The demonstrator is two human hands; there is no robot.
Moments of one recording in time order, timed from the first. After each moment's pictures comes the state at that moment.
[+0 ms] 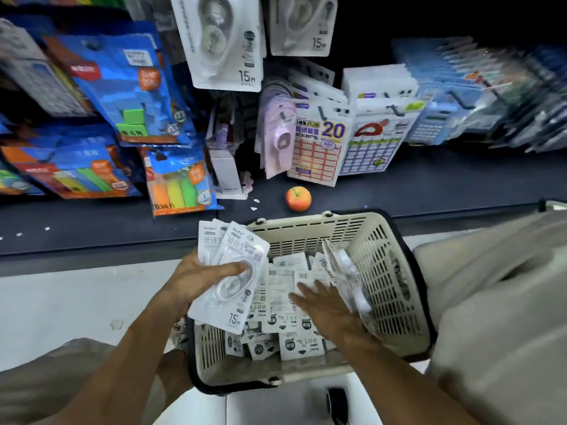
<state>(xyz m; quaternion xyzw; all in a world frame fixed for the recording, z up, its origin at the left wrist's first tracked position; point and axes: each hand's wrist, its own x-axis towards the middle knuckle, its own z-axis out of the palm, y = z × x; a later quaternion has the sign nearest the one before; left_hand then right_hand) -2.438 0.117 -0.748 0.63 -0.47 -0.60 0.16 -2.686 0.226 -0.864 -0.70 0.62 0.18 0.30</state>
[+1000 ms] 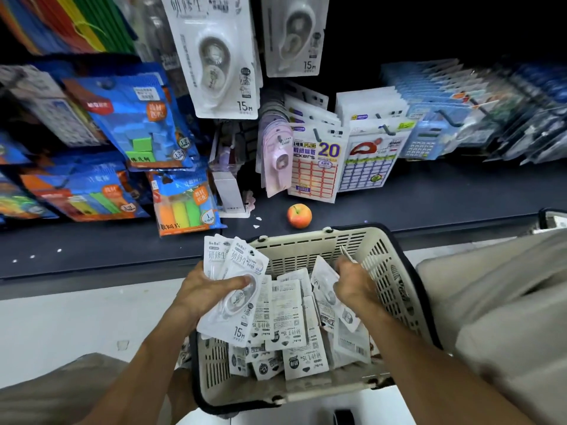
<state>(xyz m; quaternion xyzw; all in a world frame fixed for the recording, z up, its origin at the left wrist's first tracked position) -2.450 0.119 -0.740 0.64 -0.48 -0.57 0.19 -2.729 0.170 -0.823 -0.43 0.86 -0.06 0.26</state>
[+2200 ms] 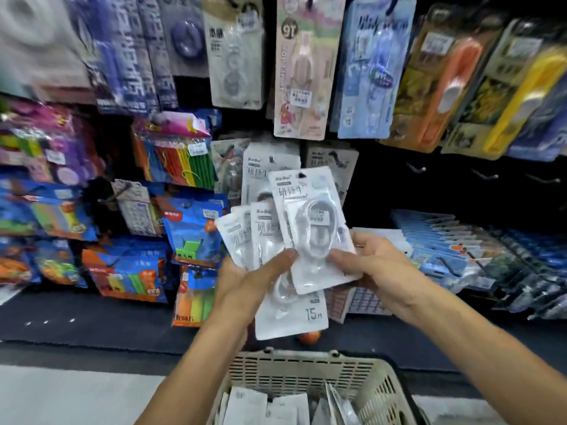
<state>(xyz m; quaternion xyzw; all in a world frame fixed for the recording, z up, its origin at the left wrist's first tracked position) -2.530 0.083 -0.559 0.42 -0.46 -0.57 0.53 -2.742 0.098 -0.524 -0.52 0.48 -0.46 0.54</state>
